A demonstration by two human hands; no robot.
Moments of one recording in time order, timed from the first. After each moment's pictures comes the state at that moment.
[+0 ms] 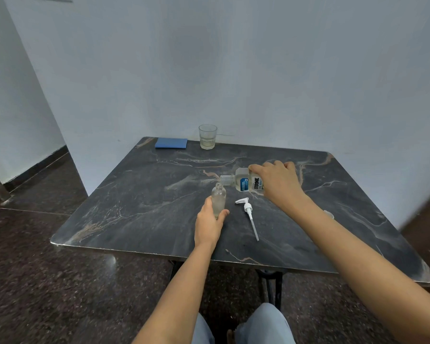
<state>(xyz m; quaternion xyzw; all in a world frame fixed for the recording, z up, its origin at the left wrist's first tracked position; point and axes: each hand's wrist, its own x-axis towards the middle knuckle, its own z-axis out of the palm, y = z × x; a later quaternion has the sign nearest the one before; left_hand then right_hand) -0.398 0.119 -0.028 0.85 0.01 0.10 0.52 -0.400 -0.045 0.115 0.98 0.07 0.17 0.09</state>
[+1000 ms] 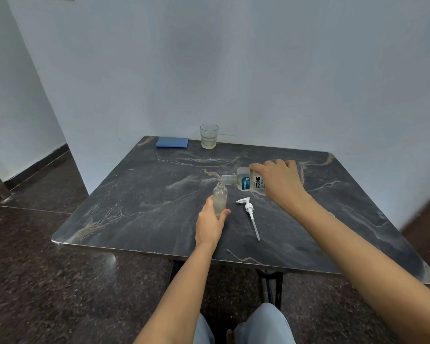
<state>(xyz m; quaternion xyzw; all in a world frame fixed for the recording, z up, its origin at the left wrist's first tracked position) -0.398 0.119 -0.027 0.85 0.01 0.10 0.52 -0.402 -0.042 0.120 0.98 0.07 0.17 0.10</state>
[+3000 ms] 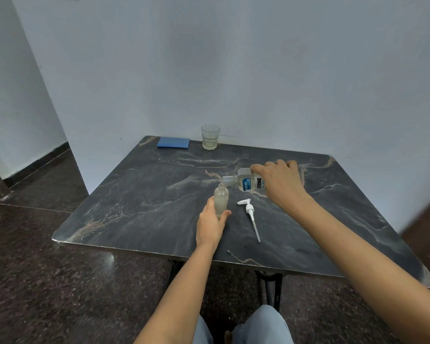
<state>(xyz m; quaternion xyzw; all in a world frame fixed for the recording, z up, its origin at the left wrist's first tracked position) -0.398 0.119 -0.028 0.85 0.01 0.10 0.51 -0.408 -0.035 0.129 0.98 0.07 0.16 0.12</state>
